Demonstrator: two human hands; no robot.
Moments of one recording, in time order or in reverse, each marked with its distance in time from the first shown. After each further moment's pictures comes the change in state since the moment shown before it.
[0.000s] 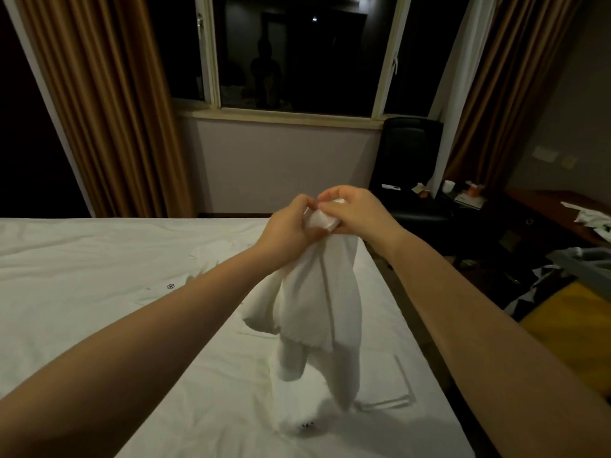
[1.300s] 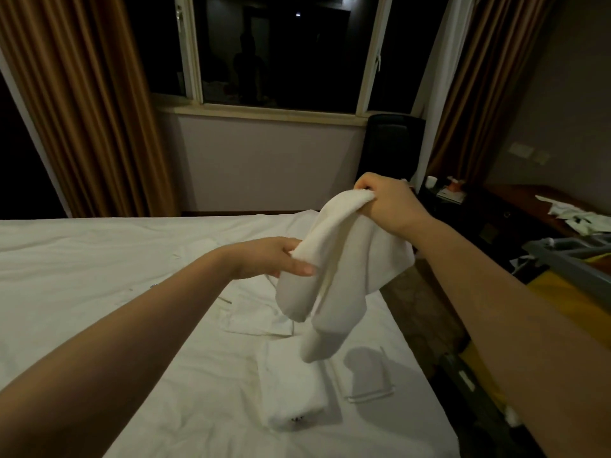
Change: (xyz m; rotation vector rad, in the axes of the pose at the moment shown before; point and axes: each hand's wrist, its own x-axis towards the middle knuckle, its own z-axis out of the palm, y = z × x) left_hand 0.006 -0.044 0.001 -0.228 -0.793 -0.123; right_hand 0.002 0.029 -0.062 -0.572 0.119 -0.146
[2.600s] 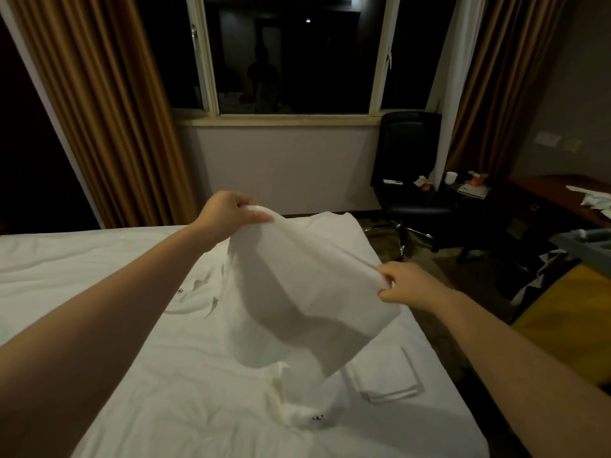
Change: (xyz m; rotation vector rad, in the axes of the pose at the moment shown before) left_hand -0.043 0.015 -0.045 0.213 0.858 -0.019; right_hand -0.067 0.091 0.070 -0.161 -0.374 0.117
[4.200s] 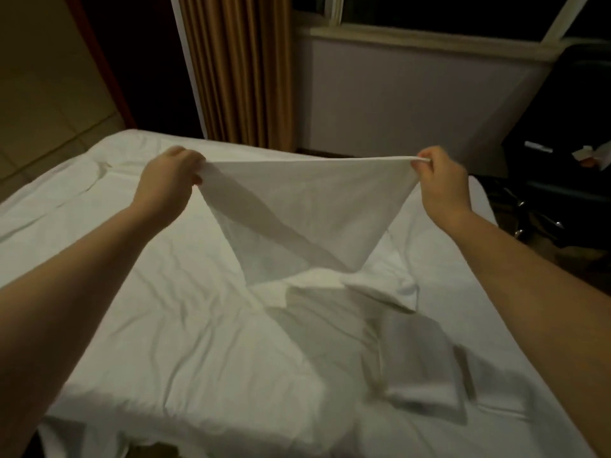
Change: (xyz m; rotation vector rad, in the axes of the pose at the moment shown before) left_hand -0.038 -0.270 -0.199 0.713 0.404 0.004; right_hand 0.182 -0.248 0.065 0.352 0.455 -0.138
